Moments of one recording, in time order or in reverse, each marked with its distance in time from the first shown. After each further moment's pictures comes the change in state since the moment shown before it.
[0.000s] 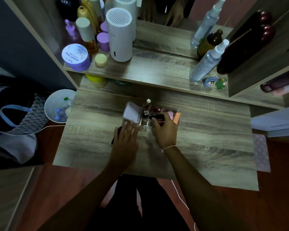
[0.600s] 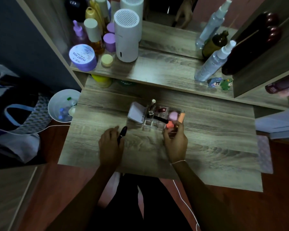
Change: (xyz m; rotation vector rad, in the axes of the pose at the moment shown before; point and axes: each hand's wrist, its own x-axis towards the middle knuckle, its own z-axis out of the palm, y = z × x) left_hand -0.014 -0.047 0.003 -0.298 0.142 -0.433; right_hand -0.035 0.026 -0.009 0.052 0.073 0.118
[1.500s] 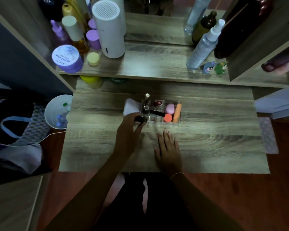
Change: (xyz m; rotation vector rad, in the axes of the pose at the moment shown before) left_hand 0.020 0.071 -0.010 -0.378 -0.035 0.361; right_hand -0.064 0.065 0.026 -0.641 -0.238 -0.304
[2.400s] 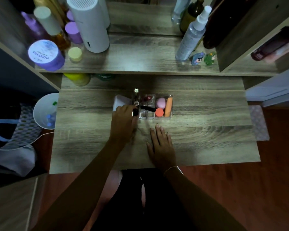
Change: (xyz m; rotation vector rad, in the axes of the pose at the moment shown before) left_hand 0.030 -0.010 0.024 0.340 -0.160 0.033; right_hand -0.001 0.004 0.002 -0.019 0.047 -0.046
